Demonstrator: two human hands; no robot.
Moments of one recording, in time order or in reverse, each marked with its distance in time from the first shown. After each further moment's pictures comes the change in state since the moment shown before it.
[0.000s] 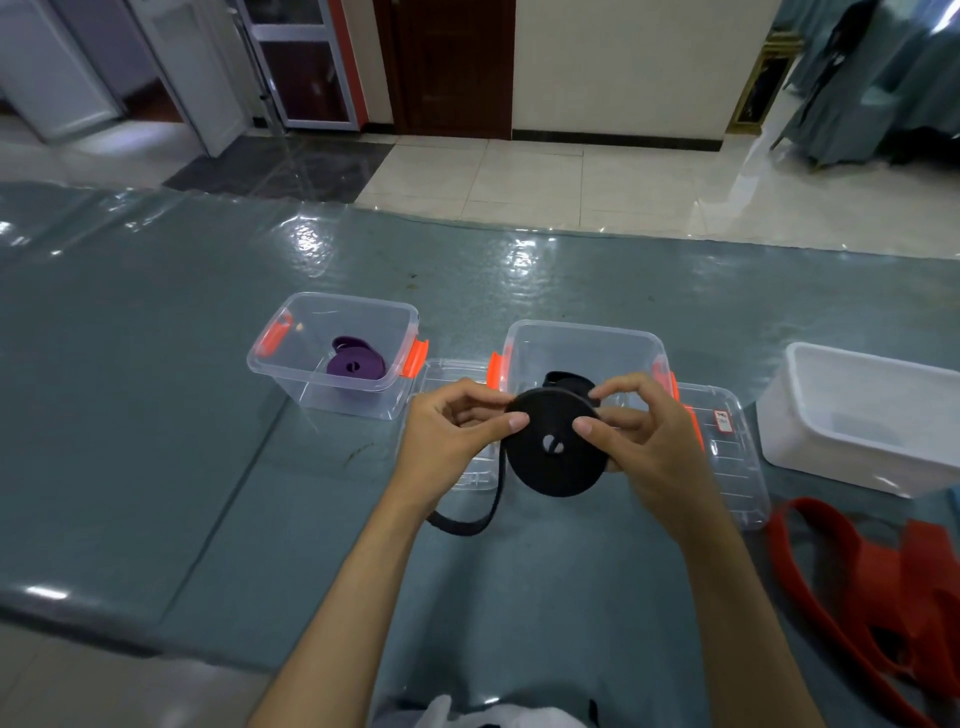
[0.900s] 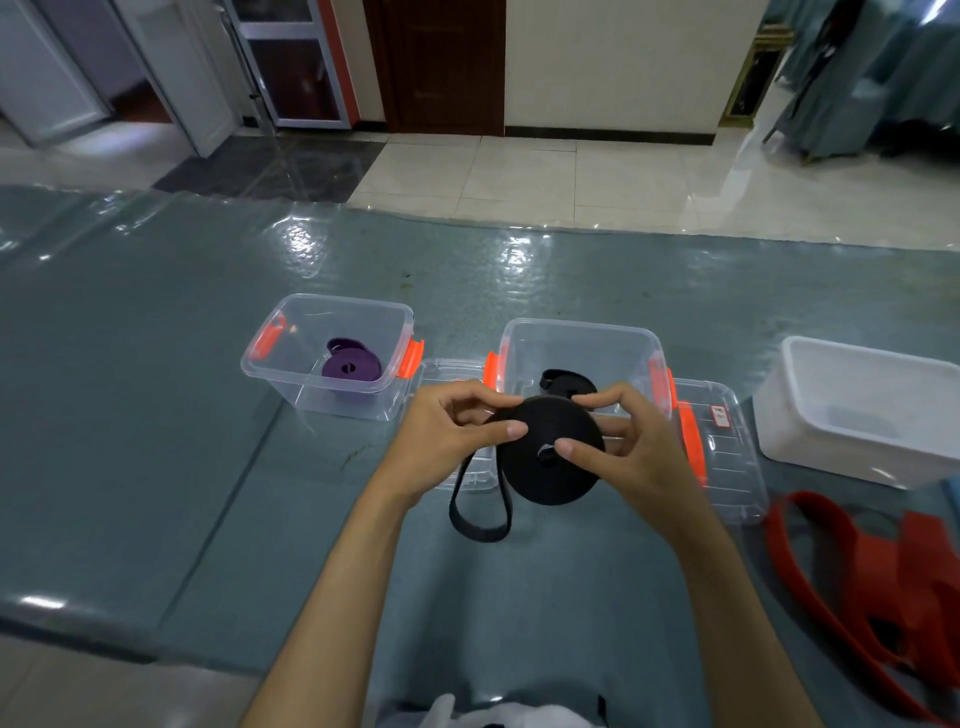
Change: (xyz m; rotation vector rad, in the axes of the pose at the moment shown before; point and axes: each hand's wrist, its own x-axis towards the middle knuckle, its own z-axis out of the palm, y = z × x) left_hand 0.008 0.013 -0.008 0.069 -0.190 -0.061; right_hand -0.001 0.012 0.002 -0.050 -0.072 -0.019
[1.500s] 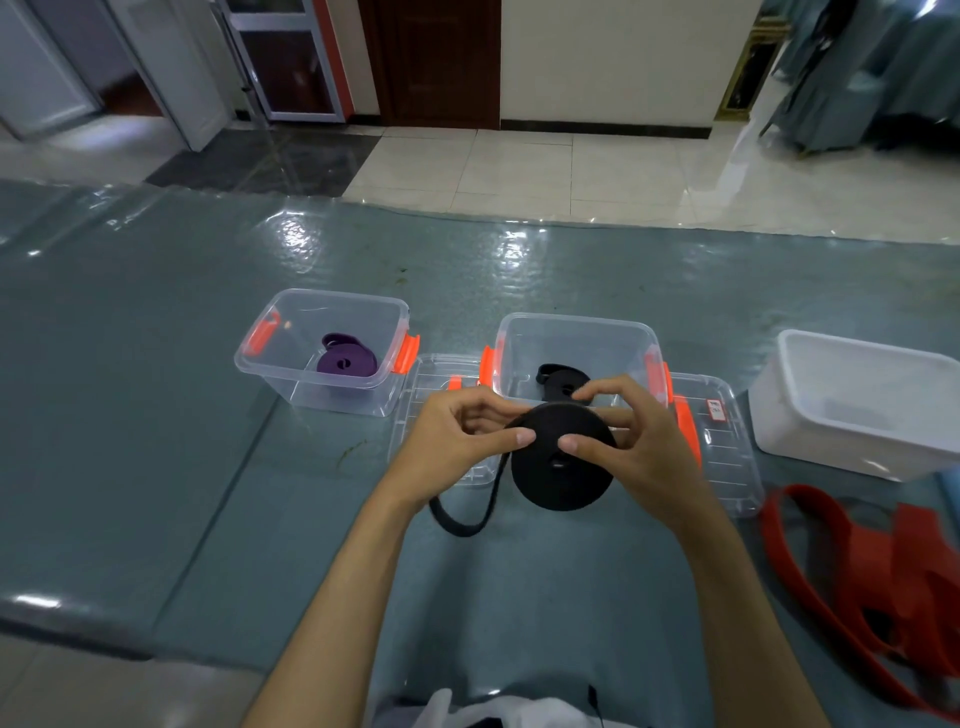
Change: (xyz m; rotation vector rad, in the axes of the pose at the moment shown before) left_hand -0.004 -0.007 0.011 0.021 -0.040 -0.015; right_hand 0.002 0.001 -0.010 -0.092 -0.002 -0.025
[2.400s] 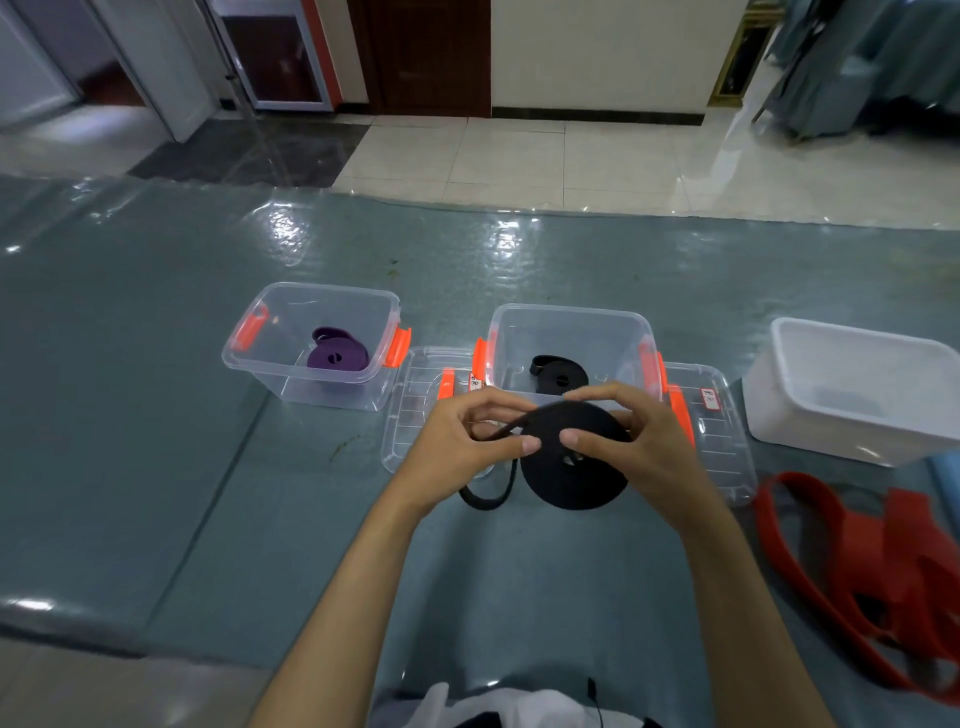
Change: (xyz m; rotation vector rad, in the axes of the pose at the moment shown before) left_hand 0.003 -0.016 0.009 0.016 -0.068 -0.040; right_hand -0.002 0.014 -0.009 0.000 -0.014 0.079
